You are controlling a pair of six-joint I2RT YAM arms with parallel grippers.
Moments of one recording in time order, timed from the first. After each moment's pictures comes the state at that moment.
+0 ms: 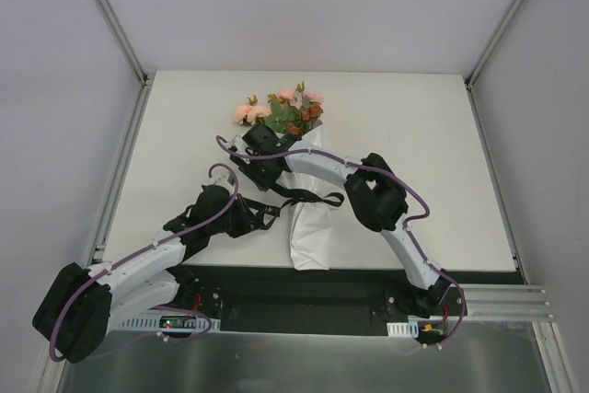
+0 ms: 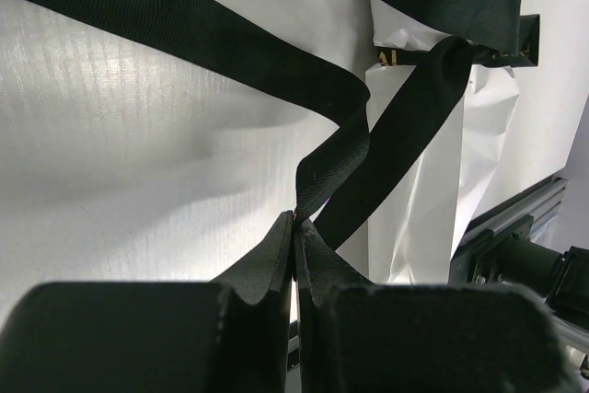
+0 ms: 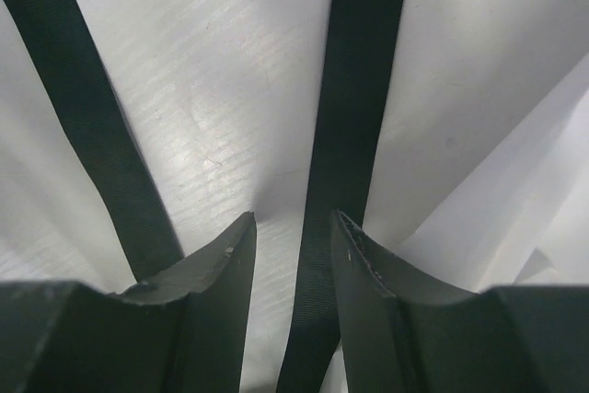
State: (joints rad) left arm -0.58 0.93 0.28 -0.06 0.20 -0.93; right arm 0.92 2.33 1.91 -0.65 -0.09 -0.11
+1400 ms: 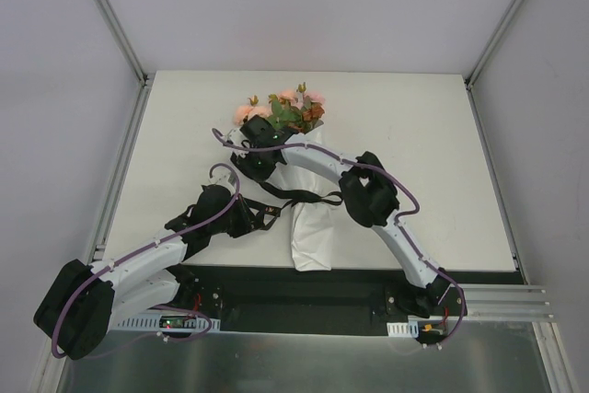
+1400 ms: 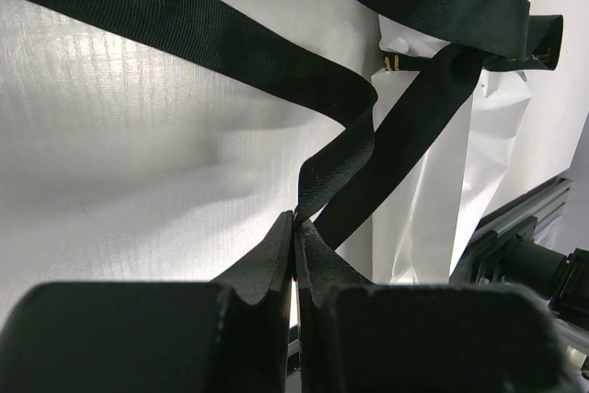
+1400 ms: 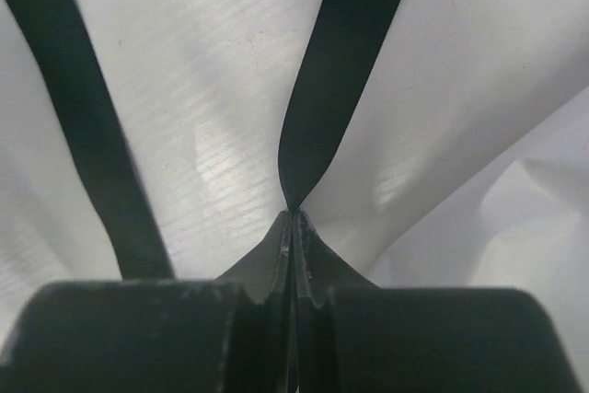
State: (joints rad) left arm -0.58 0.96 0.28 -0.04 0.20 -0.93; right arm 0.91 2.43 2.09 -0.71 -0.14 -0.17
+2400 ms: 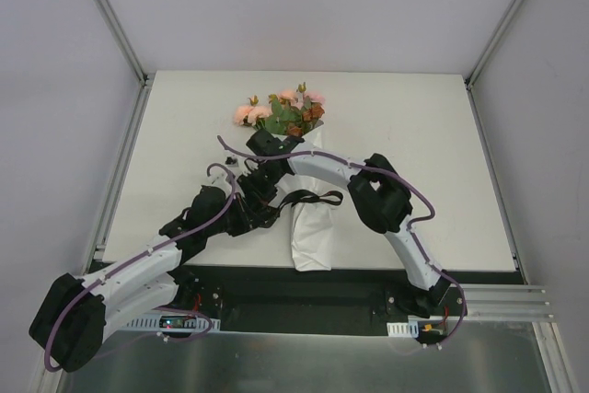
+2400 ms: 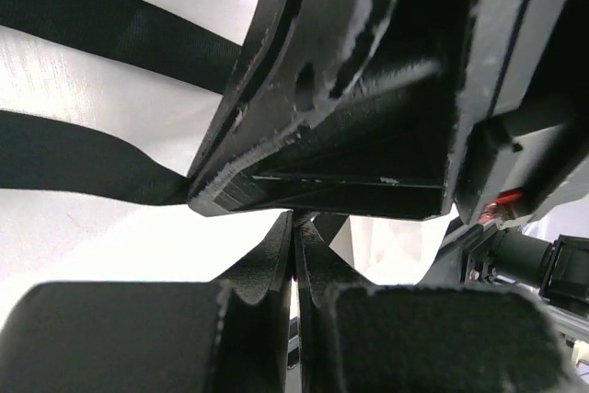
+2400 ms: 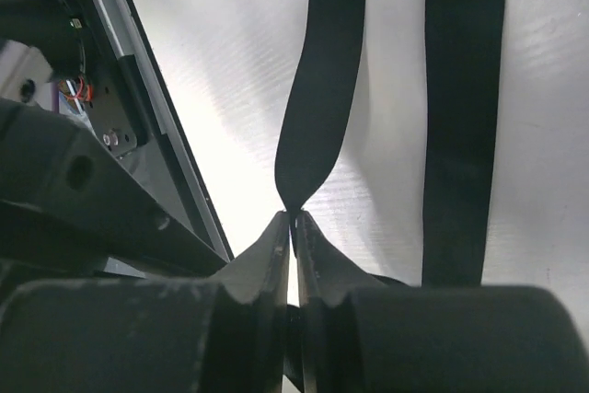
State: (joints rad) left arm -0.58 0.86 0.26 -0.04 0.21 -0.90; right arm 0.93 2.28 1.85 -0.73 -0.69 0.06
